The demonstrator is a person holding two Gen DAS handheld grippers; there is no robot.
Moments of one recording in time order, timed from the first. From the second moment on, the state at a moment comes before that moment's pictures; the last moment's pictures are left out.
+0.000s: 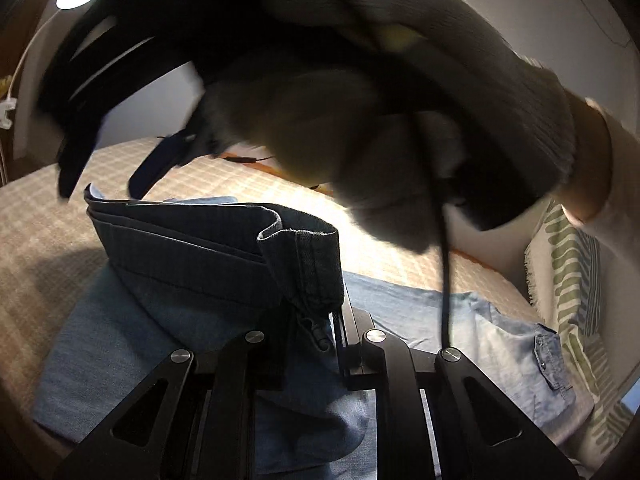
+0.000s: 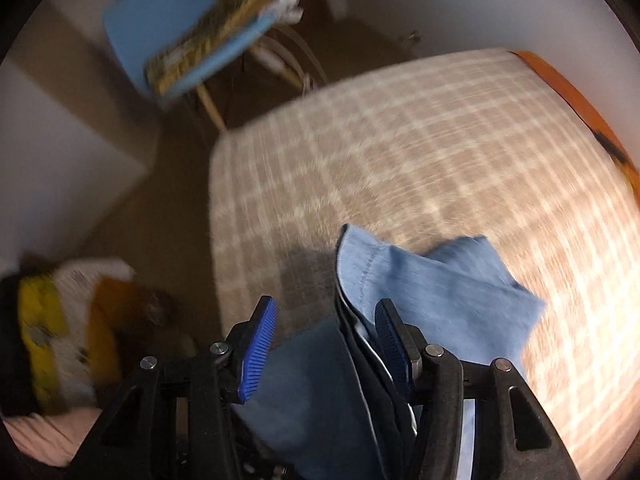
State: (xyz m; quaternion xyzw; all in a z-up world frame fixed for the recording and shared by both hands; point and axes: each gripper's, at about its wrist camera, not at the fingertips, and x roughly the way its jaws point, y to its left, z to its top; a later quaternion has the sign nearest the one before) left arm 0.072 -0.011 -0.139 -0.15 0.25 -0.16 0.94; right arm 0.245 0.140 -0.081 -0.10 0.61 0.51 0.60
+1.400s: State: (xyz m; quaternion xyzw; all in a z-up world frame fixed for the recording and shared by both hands) left arm 0.049 -0.178 -0.046 -0.04 0.27 -0.46 0.84; right arm 0.206 -0.308 -0.041 0.19 0.57 0.18 0.78
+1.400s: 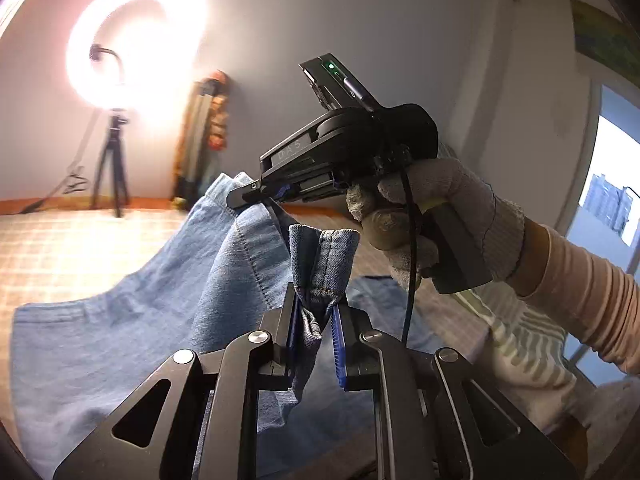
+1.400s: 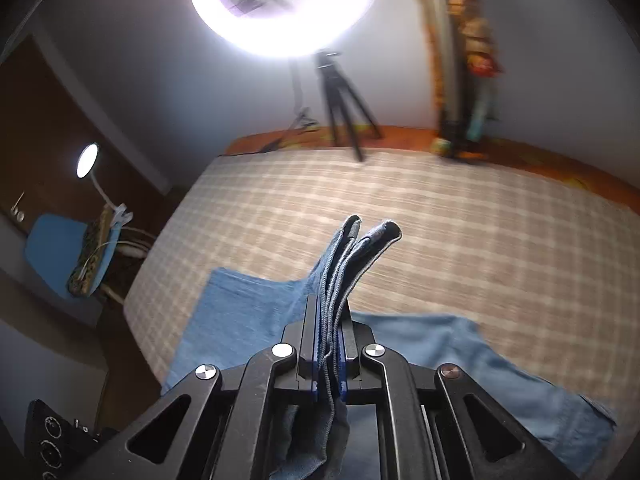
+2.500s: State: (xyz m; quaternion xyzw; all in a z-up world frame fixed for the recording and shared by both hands) left arm 0.026 -0.361 -0.066 0.06 0.36 -0.63 0.69; right arm 0.072 -0.529 -0.121 0.26 0.58 -0.01 0.77
